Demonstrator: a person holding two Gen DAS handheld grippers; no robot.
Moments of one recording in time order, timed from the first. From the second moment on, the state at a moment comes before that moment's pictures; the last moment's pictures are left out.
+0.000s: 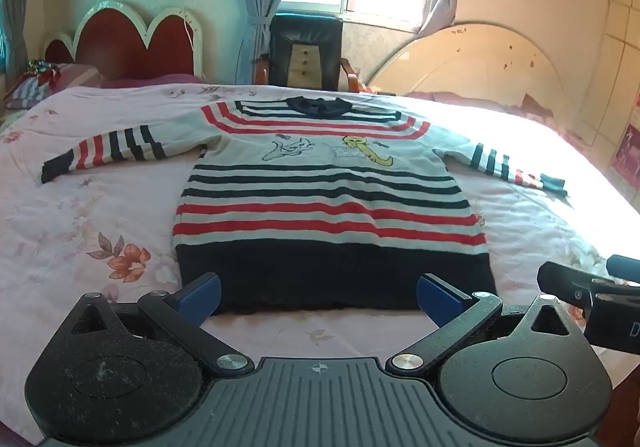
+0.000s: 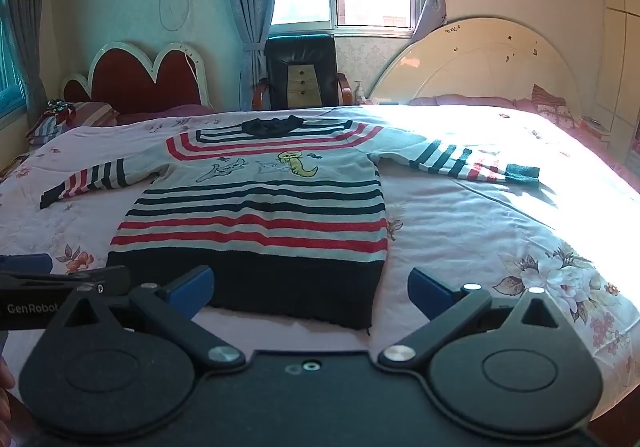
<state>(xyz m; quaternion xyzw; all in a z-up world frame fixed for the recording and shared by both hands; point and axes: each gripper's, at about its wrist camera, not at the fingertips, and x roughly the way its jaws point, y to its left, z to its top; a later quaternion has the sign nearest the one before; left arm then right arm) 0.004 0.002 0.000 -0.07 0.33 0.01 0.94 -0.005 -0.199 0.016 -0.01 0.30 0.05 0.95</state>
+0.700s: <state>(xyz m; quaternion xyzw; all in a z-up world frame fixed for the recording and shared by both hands) 0.259 -0.037 -0.053 -0.11 0.39 0.02 0.92 0.241 -0.453 -0.035 0.19 0.26 -0.08 0.94</state>
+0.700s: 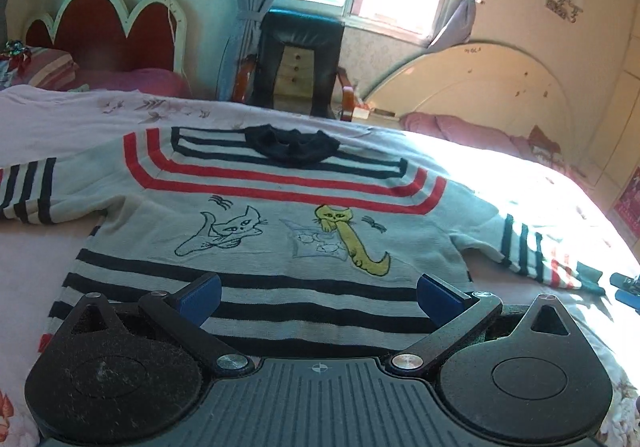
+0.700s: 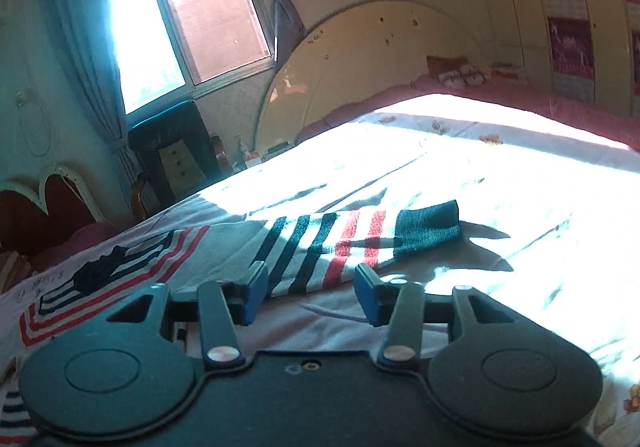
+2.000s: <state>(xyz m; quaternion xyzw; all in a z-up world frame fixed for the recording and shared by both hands) 0.347 0.173 -0.067 -0.22 0.35 0.04 0.91 0.379 -0.087 -0.116 0.05 0.33 0.22 0.92</state>
